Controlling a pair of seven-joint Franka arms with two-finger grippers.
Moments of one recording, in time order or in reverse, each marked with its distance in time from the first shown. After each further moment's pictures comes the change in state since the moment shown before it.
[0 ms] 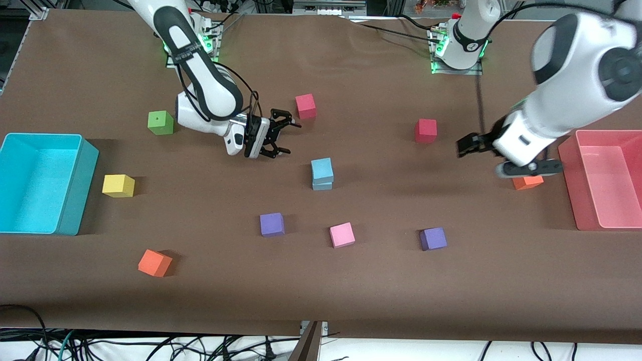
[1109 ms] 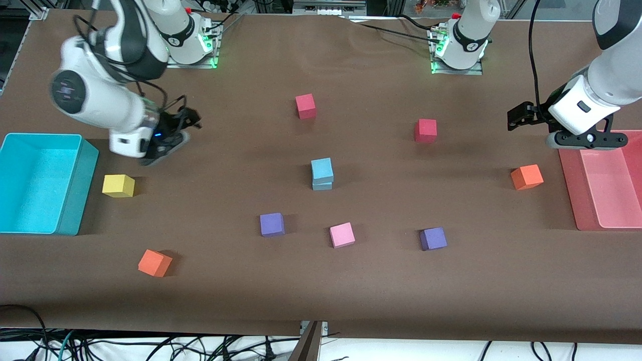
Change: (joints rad) left arm 0.053 -0.090 0.021 -0.011 0.081 -0.123 0.140; right arm -0.226 -0.264 -0.177 0.279 -1.396 -0.488 1.192
